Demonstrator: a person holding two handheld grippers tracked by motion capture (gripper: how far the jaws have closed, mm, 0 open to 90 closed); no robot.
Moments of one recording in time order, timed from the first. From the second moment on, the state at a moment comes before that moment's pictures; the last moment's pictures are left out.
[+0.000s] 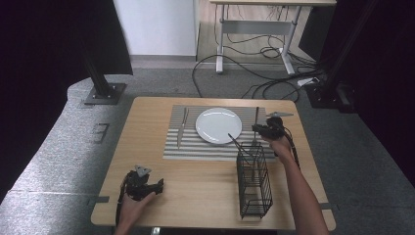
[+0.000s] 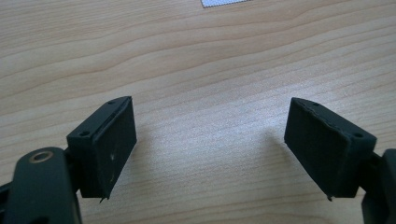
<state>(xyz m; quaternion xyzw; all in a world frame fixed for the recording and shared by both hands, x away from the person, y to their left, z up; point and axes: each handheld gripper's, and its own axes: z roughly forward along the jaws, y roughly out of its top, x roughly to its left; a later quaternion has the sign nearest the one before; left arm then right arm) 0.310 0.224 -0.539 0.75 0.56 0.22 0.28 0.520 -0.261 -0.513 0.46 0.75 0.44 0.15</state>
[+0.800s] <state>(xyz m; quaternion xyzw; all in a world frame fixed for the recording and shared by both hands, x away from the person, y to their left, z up) 0.313 0.224 -0.541 0.75 0.56 0.22 0.28 0.540 -0.262 -0.547 0.50 0.76 0.39 0.15</state>
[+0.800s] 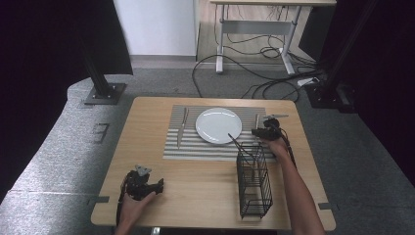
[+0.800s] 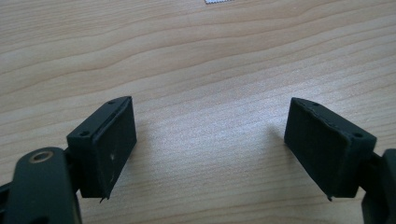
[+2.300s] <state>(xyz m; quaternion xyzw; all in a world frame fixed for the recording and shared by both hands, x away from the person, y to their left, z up) 0.315 0.224 -0.542 0.75 0.56 0.22 0.28 0.534 -0.263 -0.542 0.51 0.75 0.39 0.16</state>
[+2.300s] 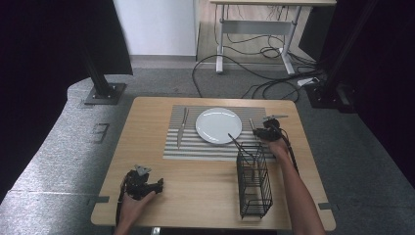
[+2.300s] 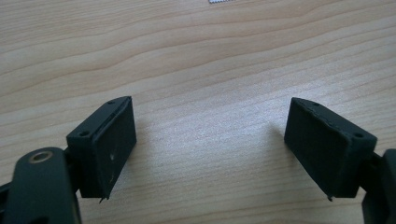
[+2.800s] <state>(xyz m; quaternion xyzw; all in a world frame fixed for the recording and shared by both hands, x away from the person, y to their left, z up) 0.310 0.220 -0.536 0.75 0.55 0.22 0.29 0.474 -0.282 -0.494 0.49 0.73 0.44 0.19</state>
